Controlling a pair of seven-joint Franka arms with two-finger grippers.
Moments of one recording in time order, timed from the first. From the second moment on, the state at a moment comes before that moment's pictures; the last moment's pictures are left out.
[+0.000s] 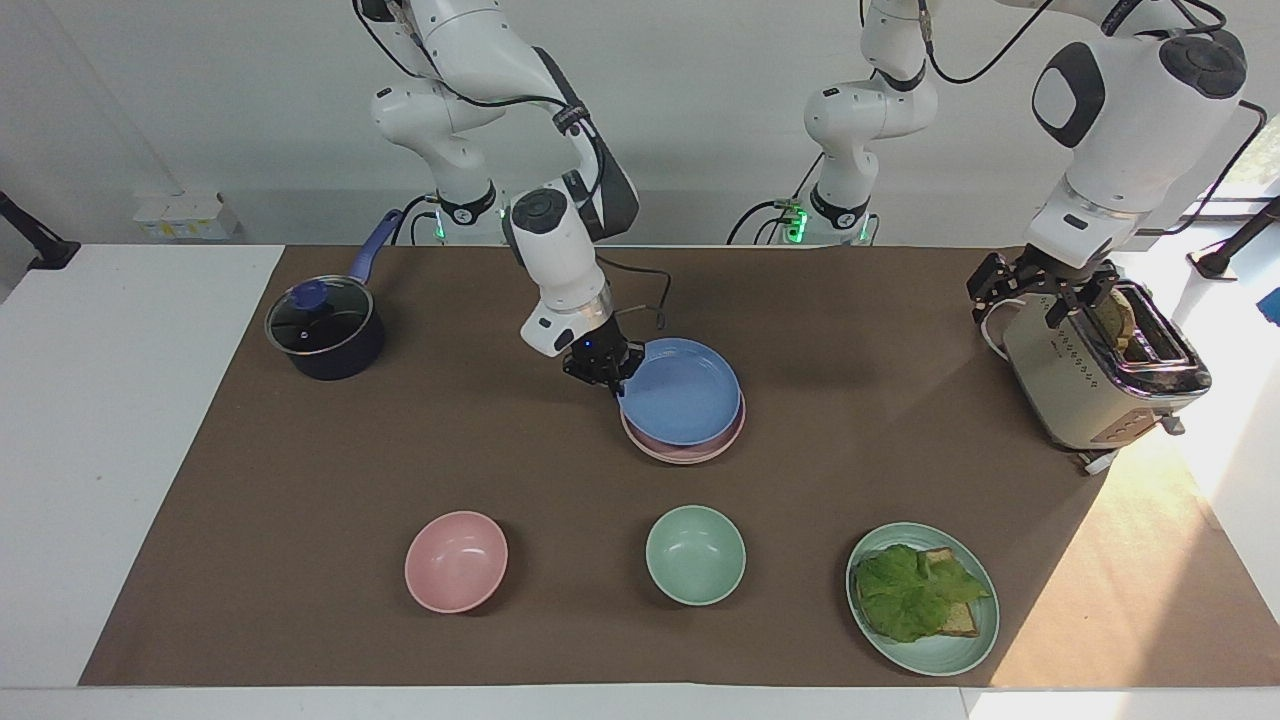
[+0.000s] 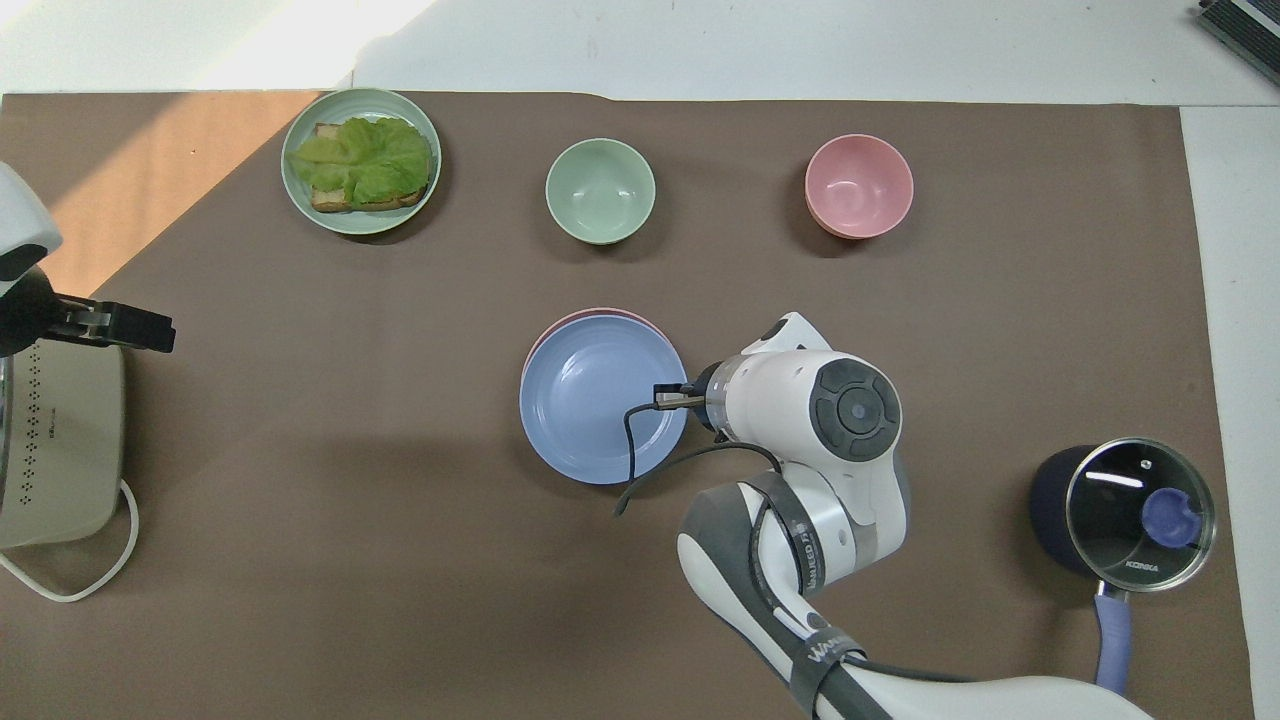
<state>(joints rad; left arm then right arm) 0.14 -0.03 -0.15 -1.77 0.01 1.76 0.15 0.47 0.22 0.05 -2.11 0.25 2.57 0.31</state>
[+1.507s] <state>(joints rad) -0.05 -0.03 0.06 -1.77 0.01 1.73 0.16 0.19 -0.01 0.02 -1.96 0.05 2.10 0.32</state>
